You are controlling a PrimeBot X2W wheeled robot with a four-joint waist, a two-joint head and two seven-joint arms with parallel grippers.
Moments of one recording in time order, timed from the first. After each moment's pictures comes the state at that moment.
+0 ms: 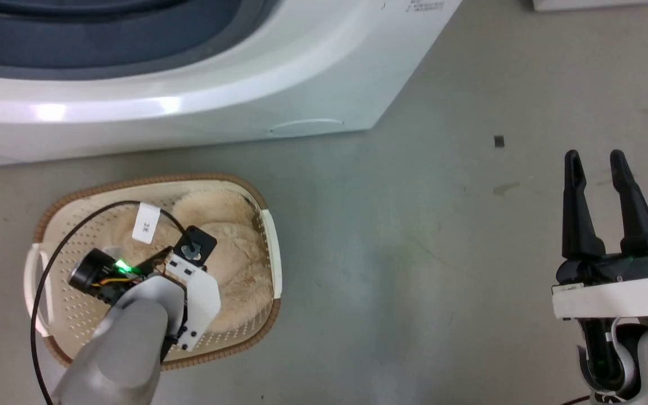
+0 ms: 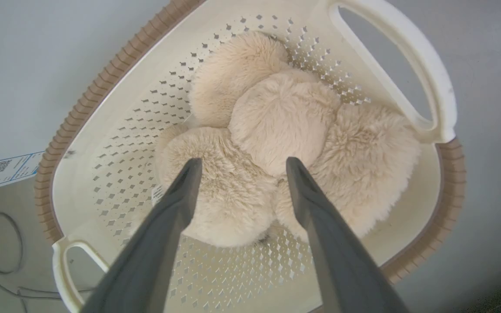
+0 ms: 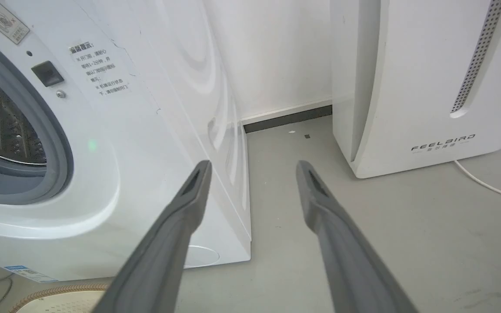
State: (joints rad) left arm -0.59 0.26 -0.36 0.83 0.10 -0.08 0.17; right arm -0.21 -0.05 -0.05 -0.08 0.35 0.13 -0.17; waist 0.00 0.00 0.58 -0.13
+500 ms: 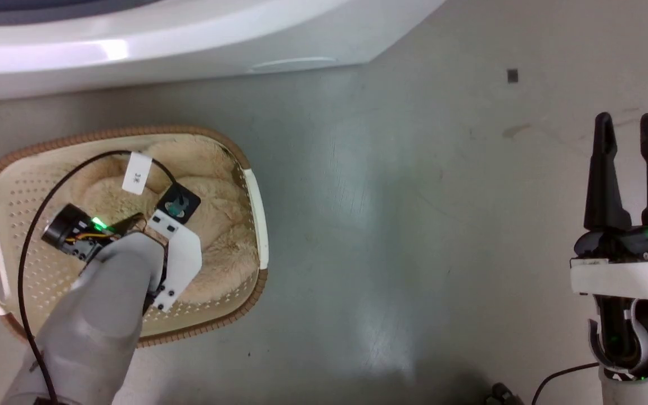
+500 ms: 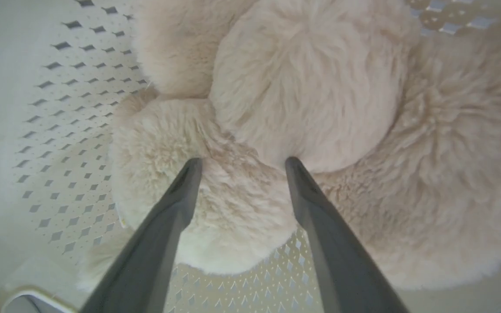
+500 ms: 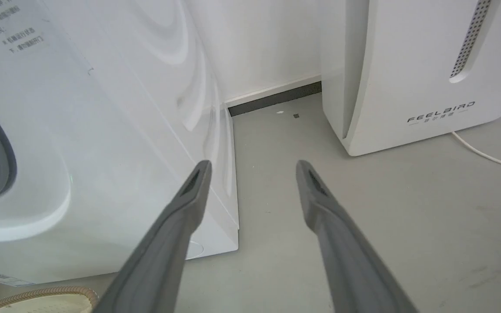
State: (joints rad) left arm -0.78 0.30 -0.45 1.00 0.10 -0.09 0.25; right arm -0.28 -0.05 -0.07 -0.11 0.40 0.13 -0.20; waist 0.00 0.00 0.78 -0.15
